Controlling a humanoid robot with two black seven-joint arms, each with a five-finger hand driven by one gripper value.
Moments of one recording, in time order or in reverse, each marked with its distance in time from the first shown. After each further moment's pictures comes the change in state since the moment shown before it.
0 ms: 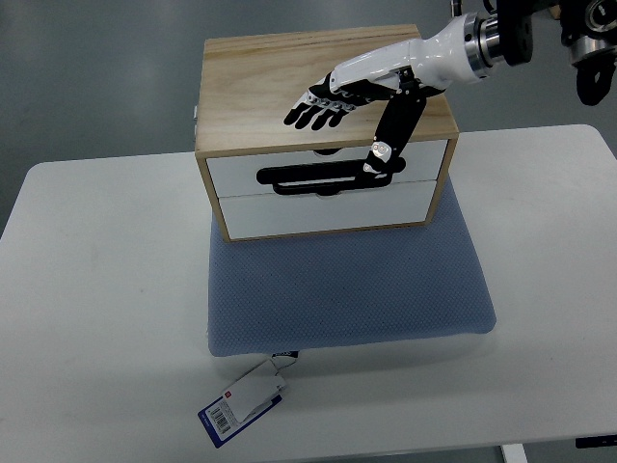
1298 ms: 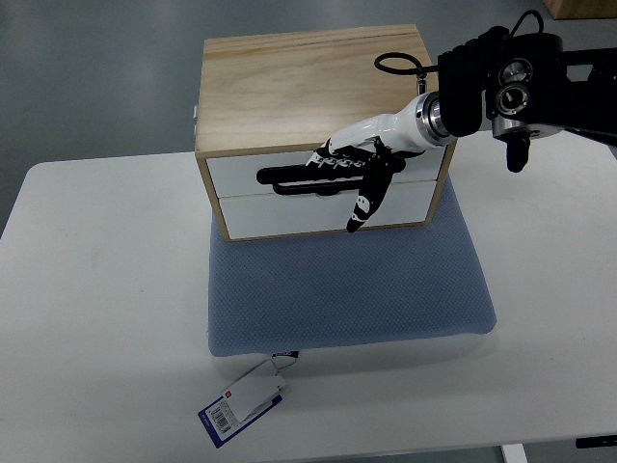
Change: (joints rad) left arm 0.001 0.000 0.000 0.000 0.000 0.000 0.000; right arm -0.109 0.130 -0.042 -0.002 0.029 -0.182 -0.266
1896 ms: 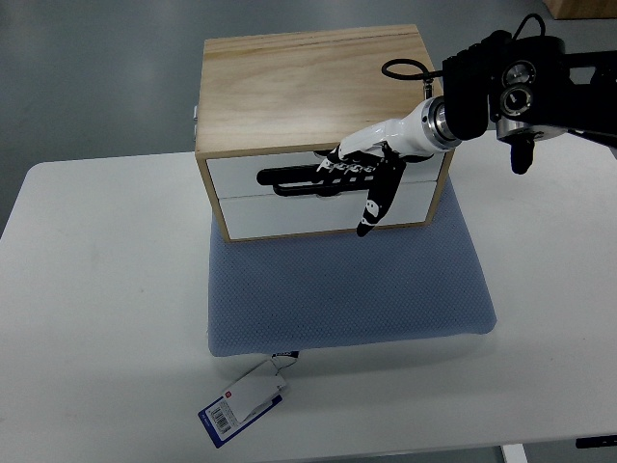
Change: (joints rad) left arm -0.001 0.000 0.000 0.000 0.000 0.000 0.000; right arm -0.009 -0.012 -0.002 -0.002 0.003 0.049 -0.035
